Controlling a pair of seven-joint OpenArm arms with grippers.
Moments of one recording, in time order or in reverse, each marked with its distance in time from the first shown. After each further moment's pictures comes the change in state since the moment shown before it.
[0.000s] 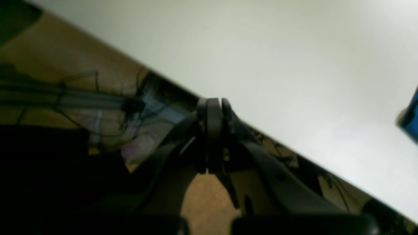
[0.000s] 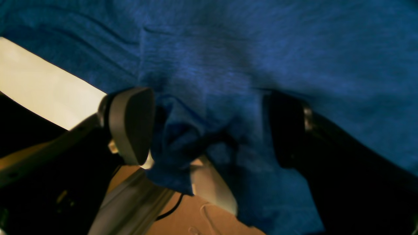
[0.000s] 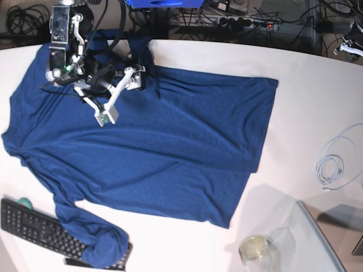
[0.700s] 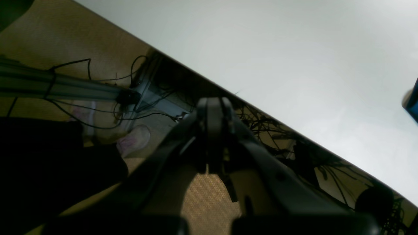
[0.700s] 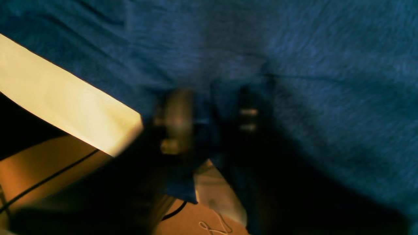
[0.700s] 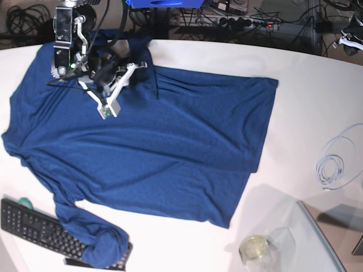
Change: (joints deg) left arm 0.9 0.5 -1.4 -1.0 0.0 -1.4 0.0; right arm -0.4 0.1 0.1 -5.3 0.0 -0.1 3.4
